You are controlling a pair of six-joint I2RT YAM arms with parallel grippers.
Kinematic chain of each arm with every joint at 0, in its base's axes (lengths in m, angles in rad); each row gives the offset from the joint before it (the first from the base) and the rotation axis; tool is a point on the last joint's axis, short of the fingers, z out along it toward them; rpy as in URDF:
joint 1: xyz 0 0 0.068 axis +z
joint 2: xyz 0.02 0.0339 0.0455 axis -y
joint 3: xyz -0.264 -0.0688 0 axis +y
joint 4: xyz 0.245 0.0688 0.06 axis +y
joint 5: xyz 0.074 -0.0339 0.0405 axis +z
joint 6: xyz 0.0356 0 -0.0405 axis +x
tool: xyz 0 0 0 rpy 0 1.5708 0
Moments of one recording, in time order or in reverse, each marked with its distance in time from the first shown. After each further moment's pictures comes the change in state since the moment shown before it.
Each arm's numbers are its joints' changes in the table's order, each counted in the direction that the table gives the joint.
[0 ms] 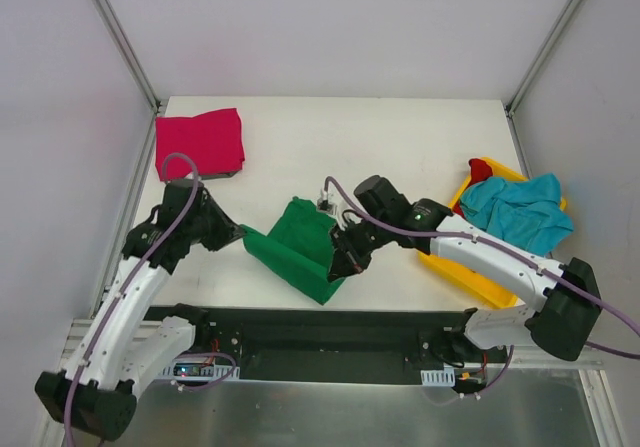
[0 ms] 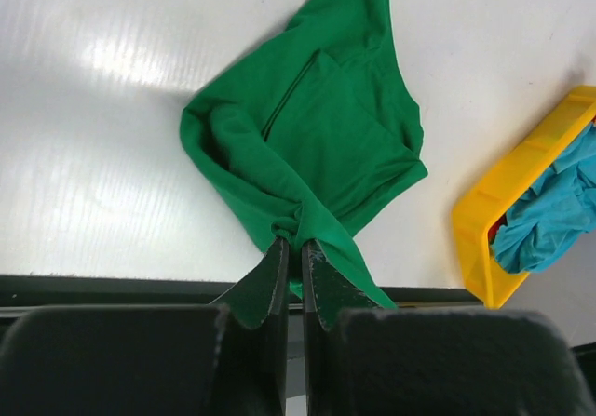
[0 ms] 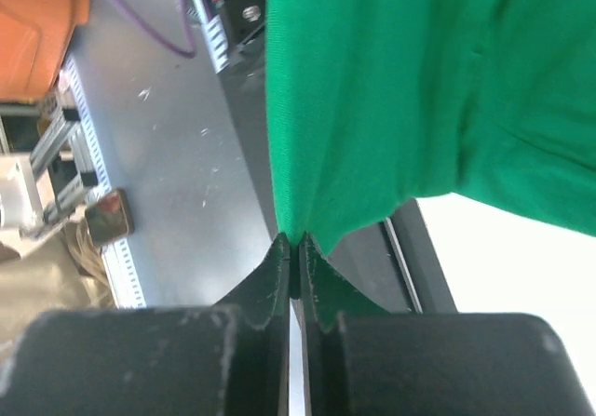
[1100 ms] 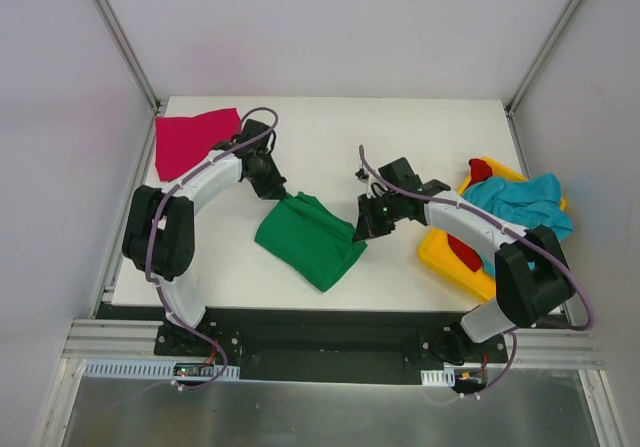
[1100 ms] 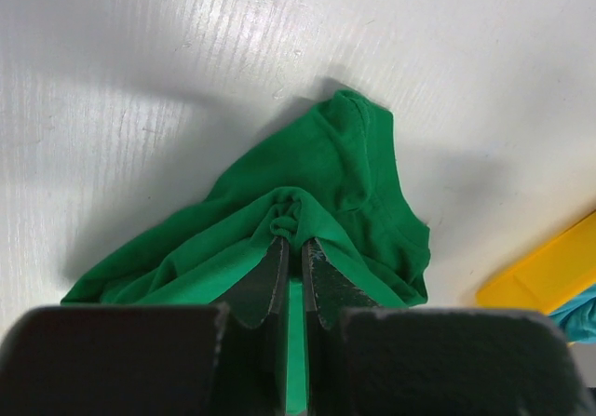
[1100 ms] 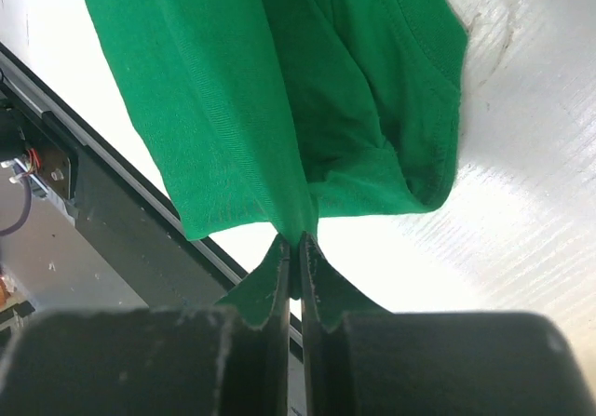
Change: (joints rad) left arm -0.093 -0.998 -0.462 -0.252 -0.034 0.072; right arm -0.370 -0.207 0.072 -0.103 -0.218 0.079
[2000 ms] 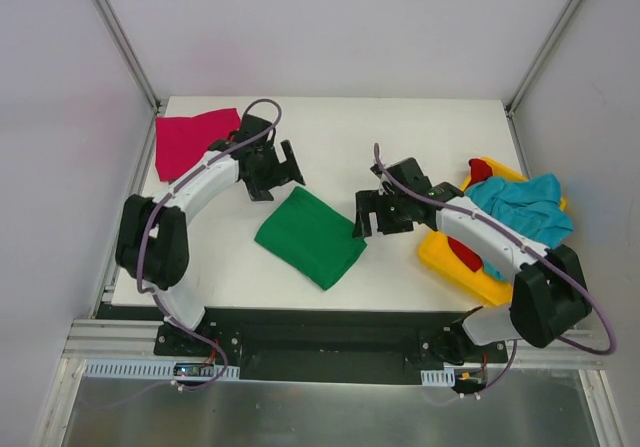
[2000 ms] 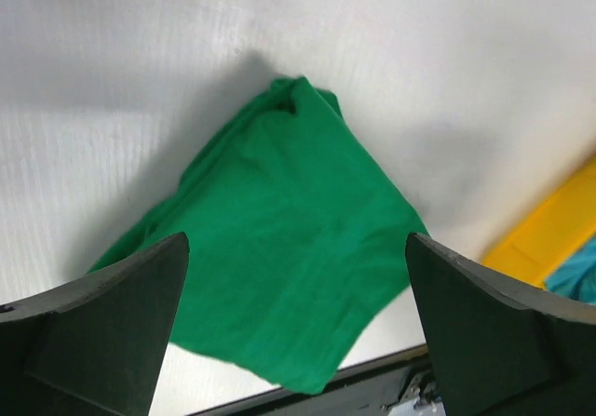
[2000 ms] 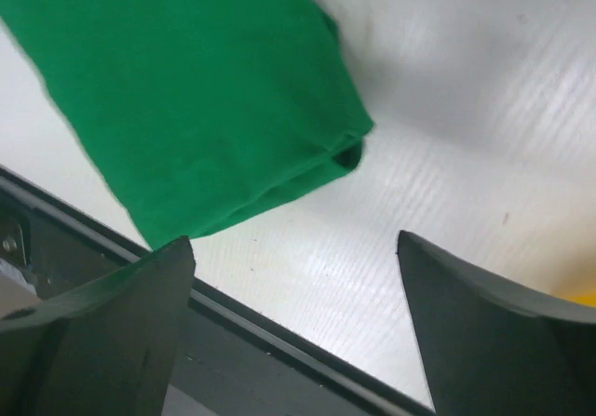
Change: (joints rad) left arm -0.026 0.012 -0.031 -0.020 -0.025 0.092; right arm 0.000 0.084 0.005 0.091 -0.261 0.097
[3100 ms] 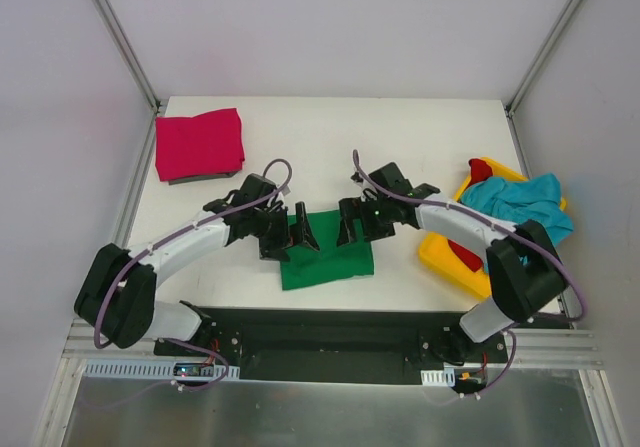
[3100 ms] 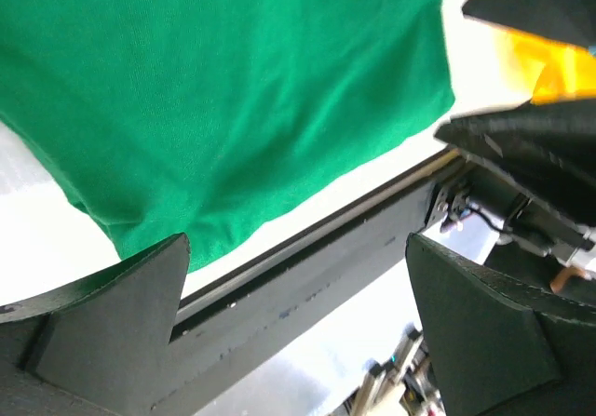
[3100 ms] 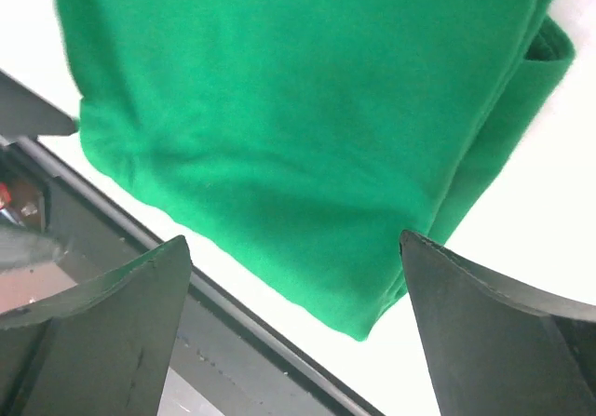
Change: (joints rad) left arm -0.179 0.378 0.559 -0.191 -0.328 -0.033; right arm 0.058 -0.165 0.009 -0.167 0.152 -0.006
